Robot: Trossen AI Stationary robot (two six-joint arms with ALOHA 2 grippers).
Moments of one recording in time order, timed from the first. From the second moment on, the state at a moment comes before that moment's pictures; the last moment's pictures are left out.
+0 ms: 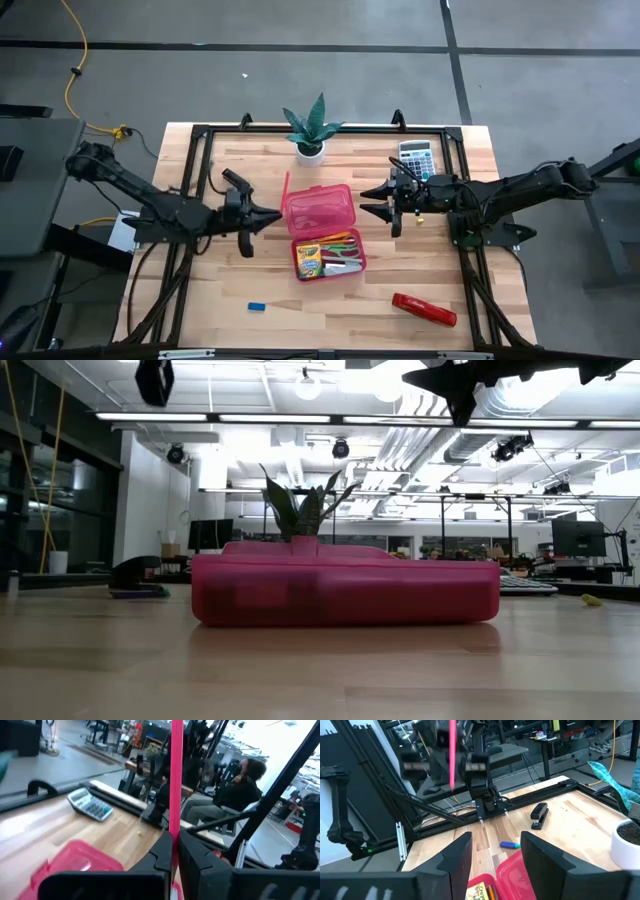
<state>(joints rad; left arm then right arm) -0.35 0.97 0.52 0.41 -0.65 -0.41 0.11 1.00 0.60 0.32 0.15 0.31</state>
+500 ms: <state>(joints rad) -0.35 1.07 0.51 0.48 -0.66 -0.42 0.11 1.00 0.60 0.32 0.15 0.31</state>
